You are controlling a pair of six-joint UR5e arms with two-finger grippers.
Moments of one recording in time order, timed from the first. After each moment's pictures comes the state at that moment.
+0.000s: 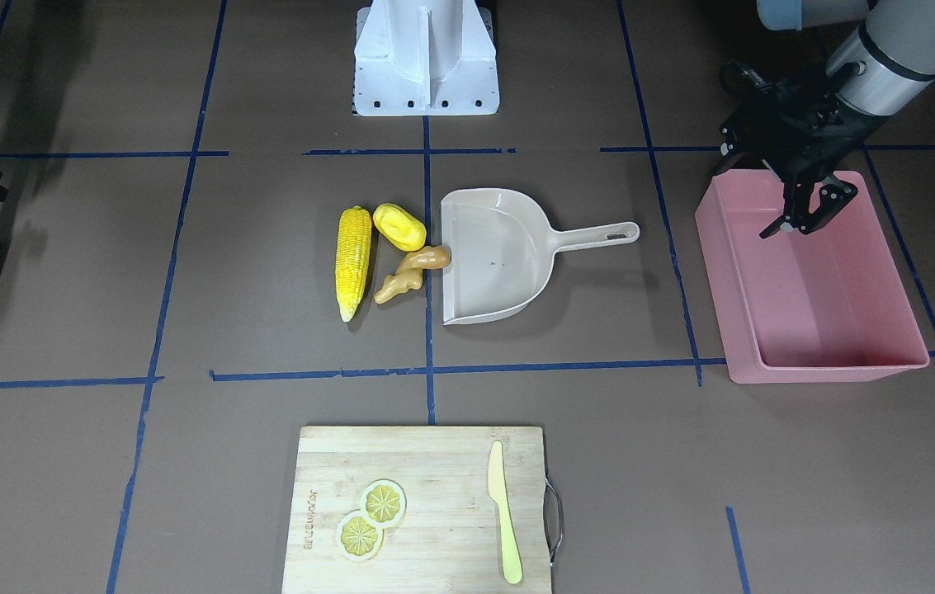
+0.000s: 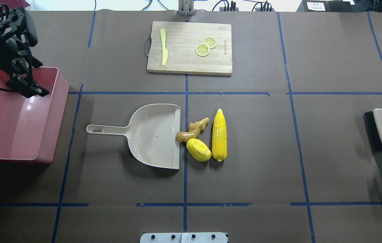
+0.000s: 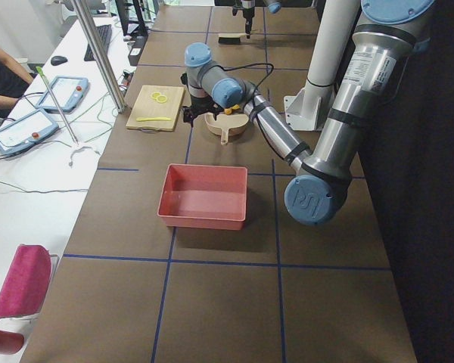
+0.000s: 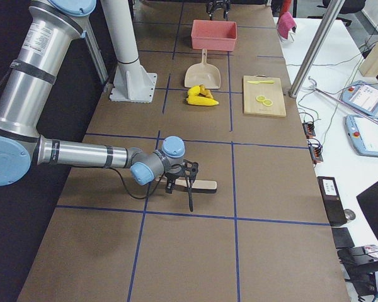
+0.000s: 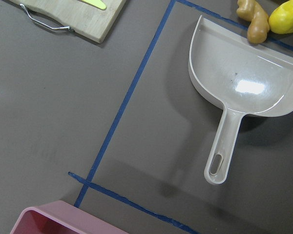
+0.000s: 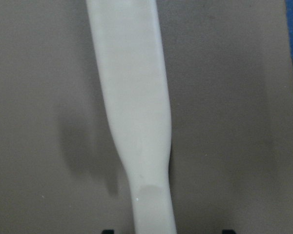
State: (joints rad) left arm -1.05 -1.89 -2.03 -1.48 -2.33 0.33; right arm 0.97 -1.96 1.77 -0.91 2.26 0.89
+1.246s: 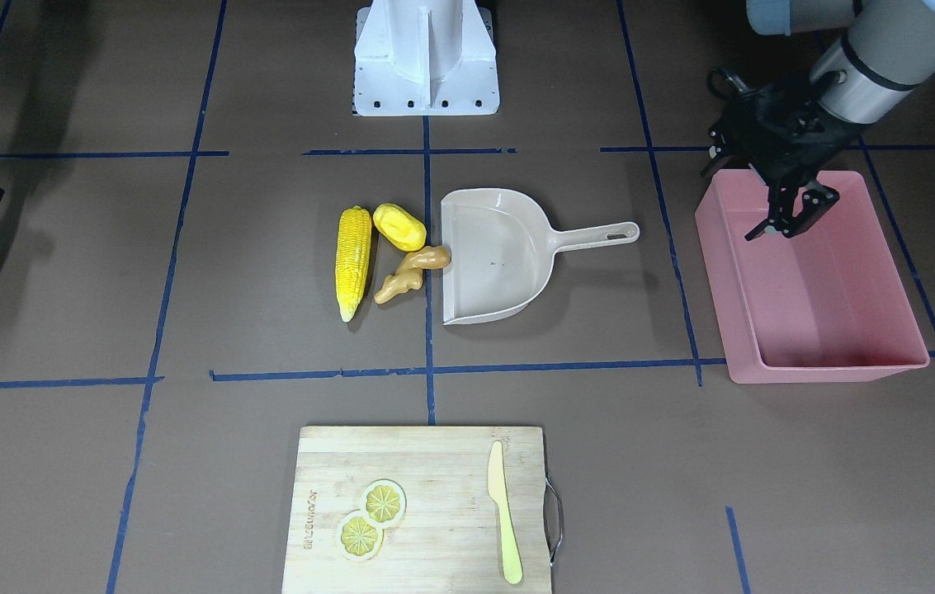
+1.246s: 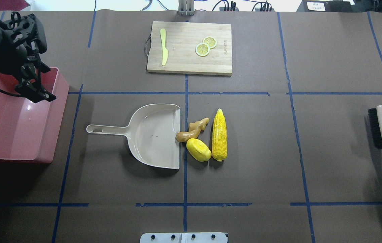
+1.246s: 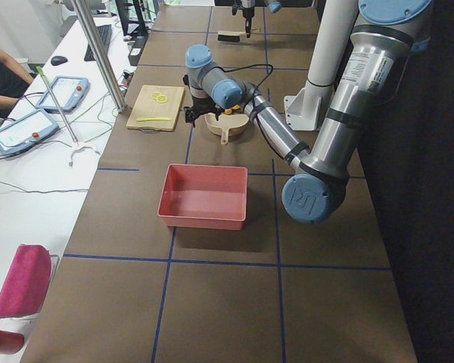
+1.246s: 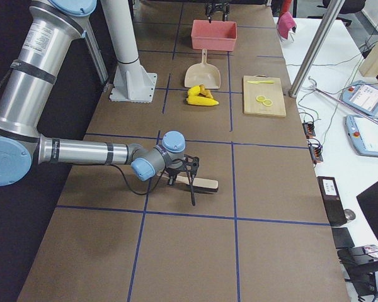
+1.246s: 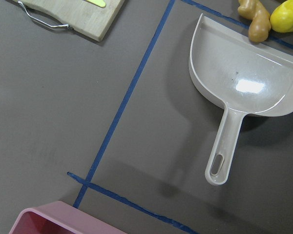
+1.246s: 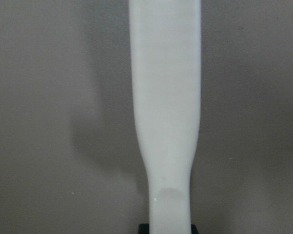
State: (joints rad) left arm -1.01 -1.90 -2.01 -1.50 -2.32 0.34; right arm 0.97 -1.96 1.82 -0.92 2.26 0.89
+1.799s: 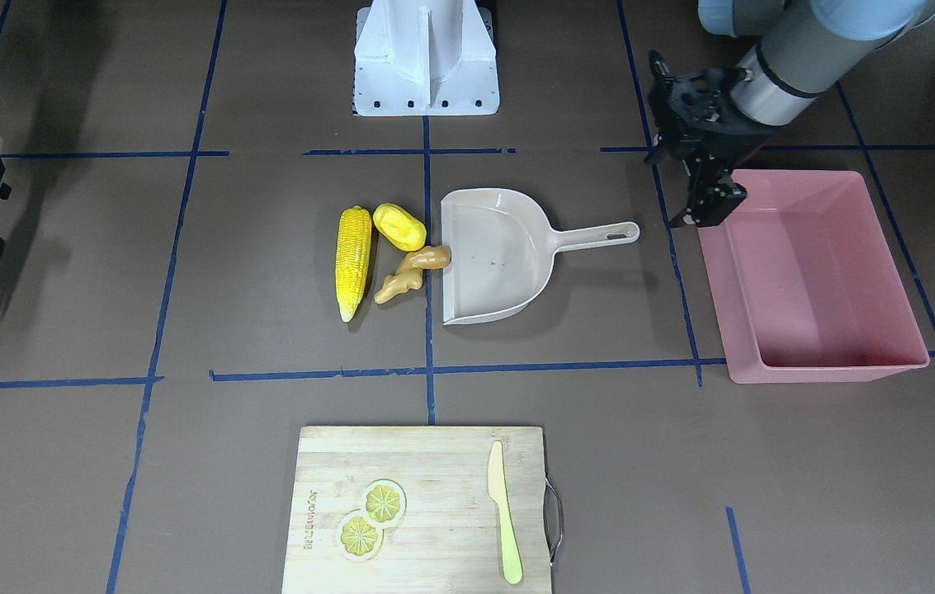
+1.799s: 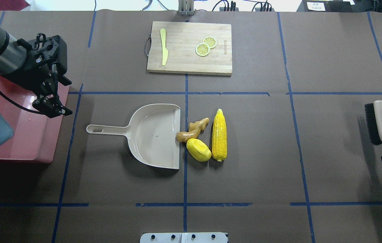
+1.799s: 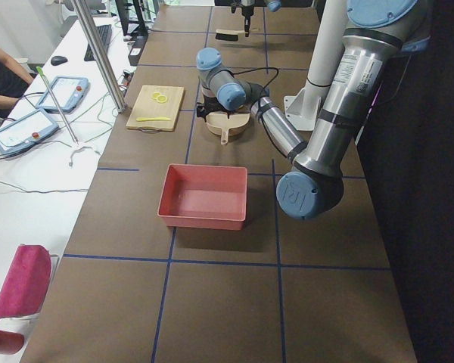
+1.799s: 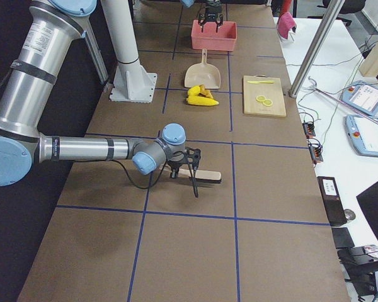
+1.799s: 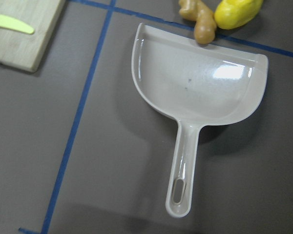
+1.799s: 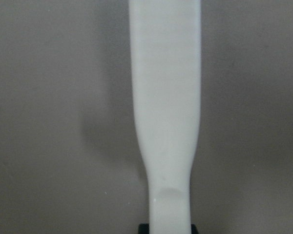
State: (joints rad) left arm -0.87 -1.91 -2.01 -1.57 -2.29 0.42; right arm 0.96 -1.96 1.87 -0.92 2.24 0.89
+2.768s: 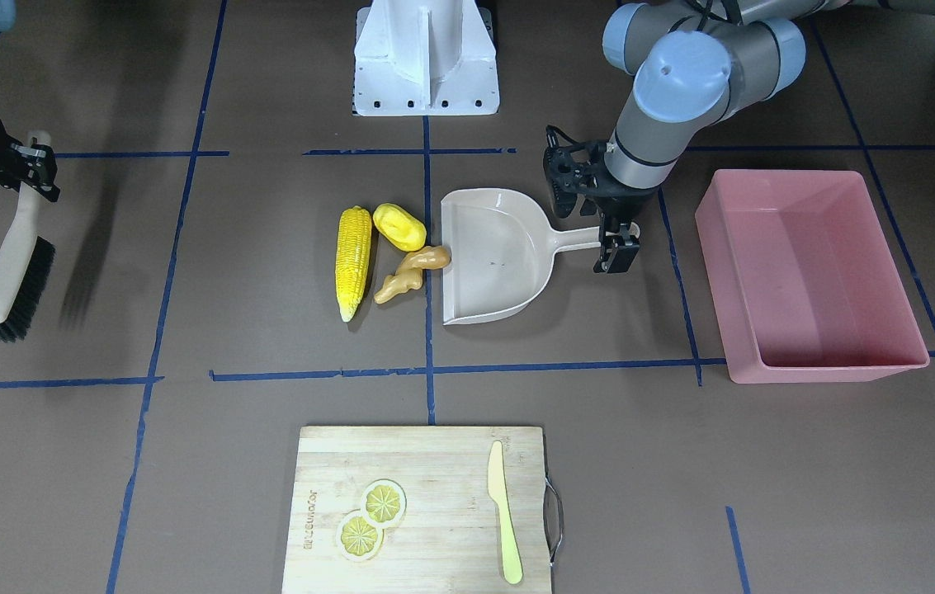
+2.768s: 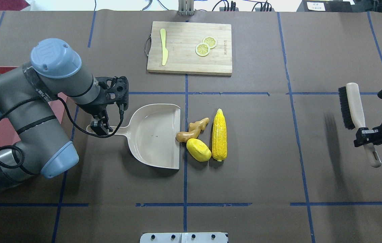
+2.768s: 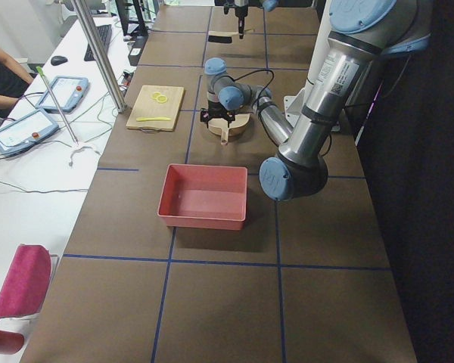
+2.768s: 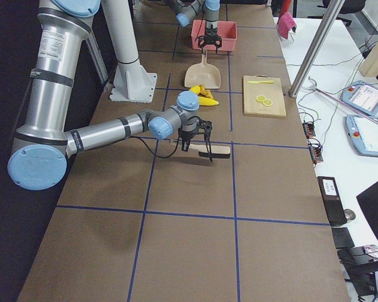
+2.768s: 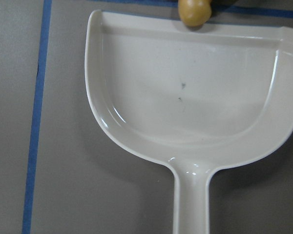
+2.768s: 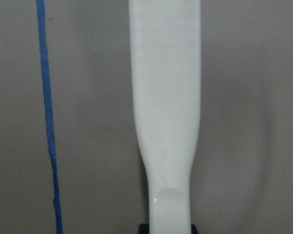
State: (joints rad) left arm -0.69 -2.05 -1.80 -1.57 -2.04 0.43; right arm 0.92 -1.78 2.05 -1.28 2.21 0.90
